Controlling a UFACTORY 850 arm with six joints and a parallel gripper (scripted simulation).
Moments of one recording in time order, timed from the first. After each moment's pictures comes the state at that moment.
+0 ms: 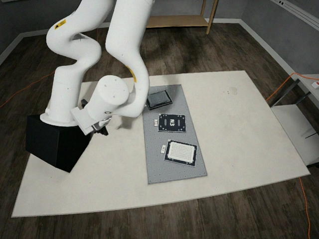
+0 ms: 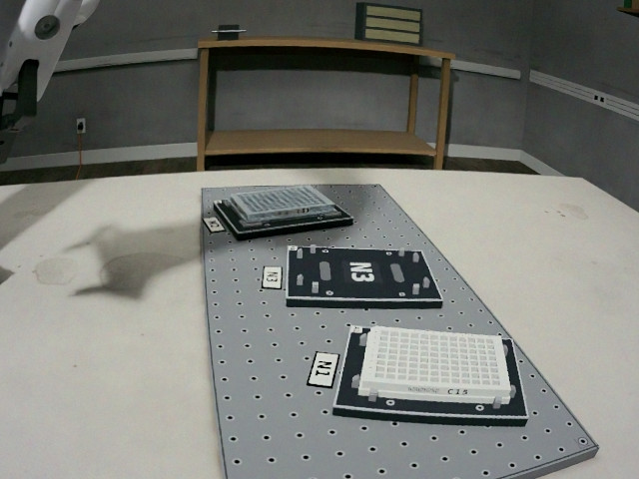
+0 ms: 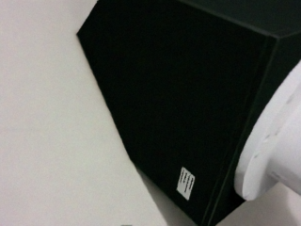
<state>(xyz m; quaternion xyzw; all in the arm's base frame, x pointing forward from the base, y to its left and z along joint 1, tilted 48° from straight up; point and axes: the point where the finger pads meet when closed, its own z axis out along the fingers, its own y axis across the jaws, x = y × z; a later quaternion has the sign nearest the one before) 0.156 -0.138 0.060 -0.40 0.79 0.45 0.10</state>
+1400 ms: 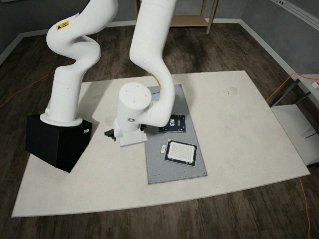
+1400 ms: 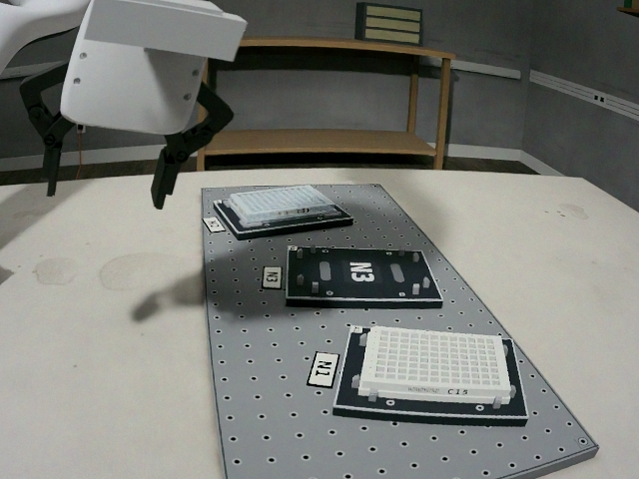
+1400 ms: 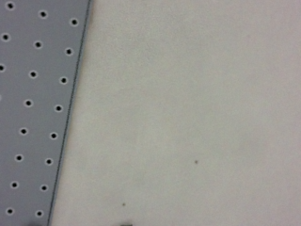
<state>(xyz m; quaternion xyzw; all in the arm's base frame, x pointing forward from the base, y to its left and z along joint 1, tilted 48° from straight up) 0.305 -0.171 0.037 -0.73 0.54 0.20 0.37</state>
